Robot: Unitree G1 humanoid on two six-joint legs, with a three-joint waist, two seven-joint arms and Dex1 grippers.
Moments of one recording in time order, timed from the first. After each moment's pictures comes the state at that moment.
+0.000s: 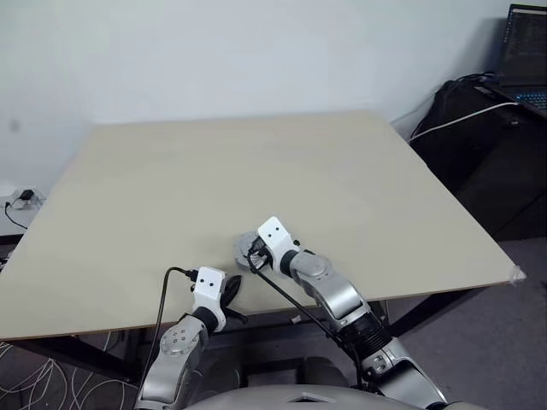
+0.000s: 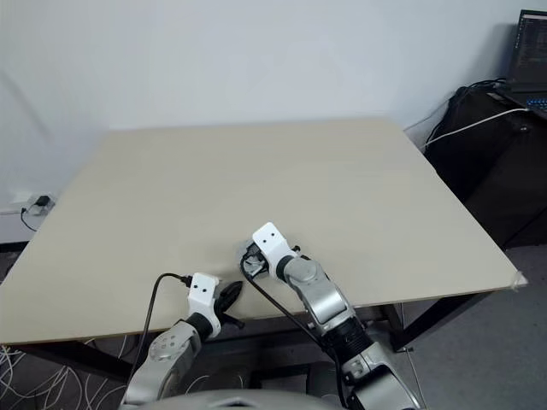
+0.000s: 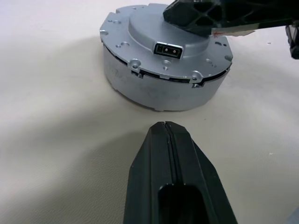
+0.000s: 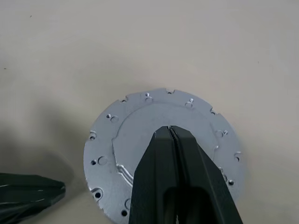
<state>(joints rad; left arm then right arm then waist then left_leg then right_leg) 0.28 0.11 -0.17 -0.05 -0.10 0.17 -0.35 -0.29 -0.05 0.42 0.14 -0.02 0.53 0.34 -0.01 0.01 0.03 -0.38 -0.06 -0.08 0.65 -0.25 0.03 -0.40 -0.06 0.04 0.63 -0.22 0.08</state>
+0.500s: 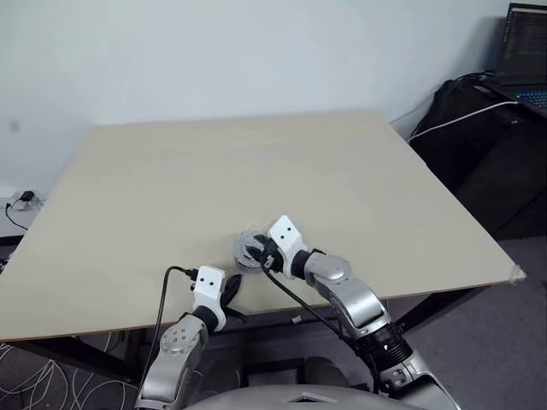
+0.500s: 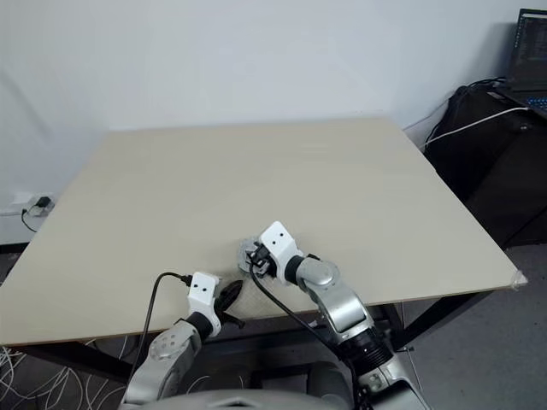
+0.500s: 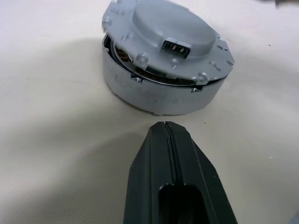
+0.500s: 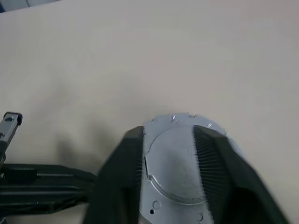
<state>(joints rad) 0.27 0.11 -0.17 -0.05 -0.10 0.17 -0.35 -0.22 -0.14 0.39 0.00 0.05 0.42 0.53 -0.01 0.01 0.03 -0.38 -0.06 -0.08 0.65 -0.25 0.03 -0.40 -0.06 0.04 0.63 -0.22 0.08</state>
